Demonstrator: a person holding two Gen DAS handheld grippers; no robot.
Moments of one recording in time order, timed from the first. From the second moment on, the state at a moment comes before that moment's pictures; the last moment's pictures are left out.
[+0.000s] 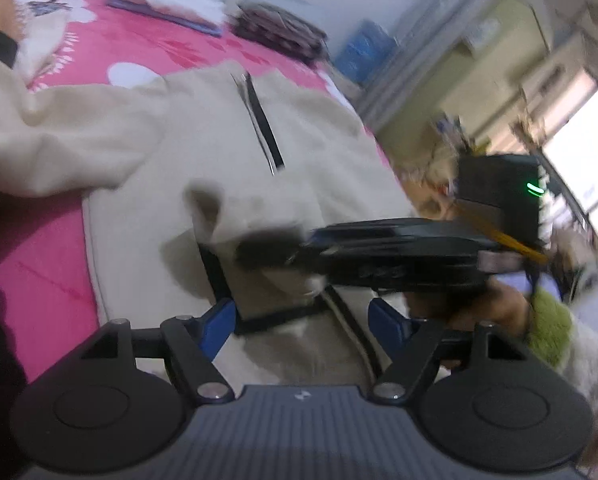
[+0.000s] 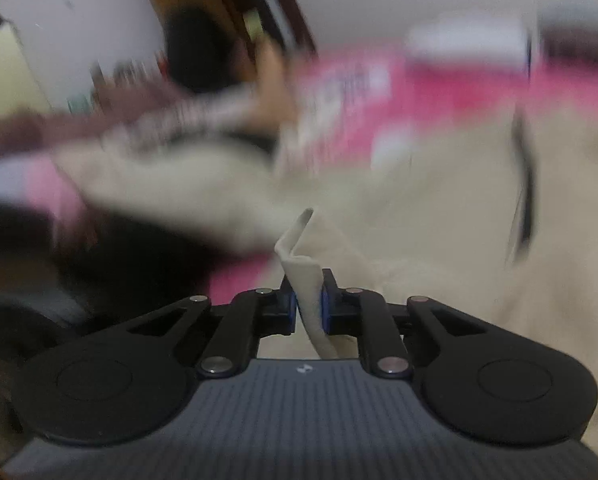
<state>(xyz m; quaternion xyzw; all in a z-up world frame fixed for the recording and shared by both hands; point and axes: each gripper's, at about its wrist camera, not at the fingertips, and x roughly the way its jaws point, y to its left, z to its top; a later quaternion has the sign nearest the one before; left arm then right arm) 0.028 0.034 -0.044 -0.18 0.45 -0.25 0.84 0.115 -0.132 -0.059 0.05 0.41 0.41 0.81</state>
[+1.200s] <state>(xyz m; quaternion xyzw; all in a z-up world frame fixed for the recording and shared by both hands) 0.267 -0.202 -0.036 0.01 0.38 -0.23 0.89 0.116 -0.445 -0.145 0.60 0.36 0.03 0.71</state>
